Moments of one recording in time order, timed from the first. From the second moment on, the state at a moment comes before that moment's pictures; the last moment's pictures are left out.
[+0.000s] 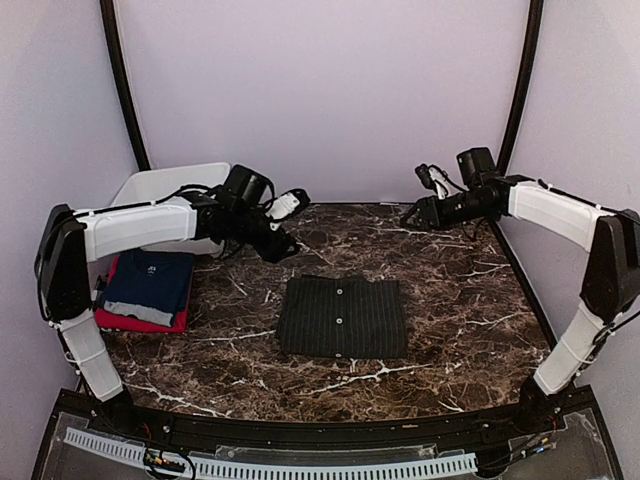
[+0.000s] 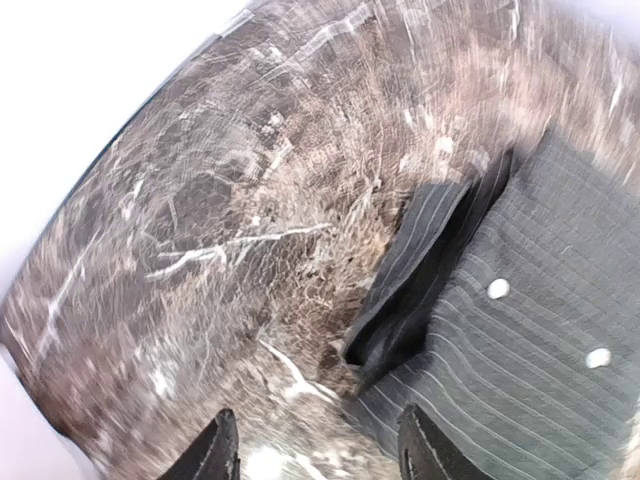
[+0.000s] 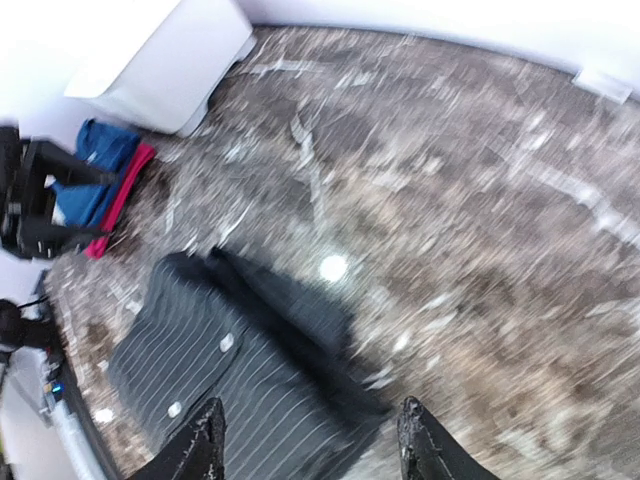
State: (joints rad) left arm -0.67 1.82 1.46 -0.43 0.08 0.32; right arm 0.29 1.67 1.39 -0.52 -0.57 0.03
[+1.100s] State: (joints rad) left arm -0.59 1.85 1.07 0.01 0.46 -0.42; right arm 0.32 1.81 1.05 -0.27 -0.81 0.15
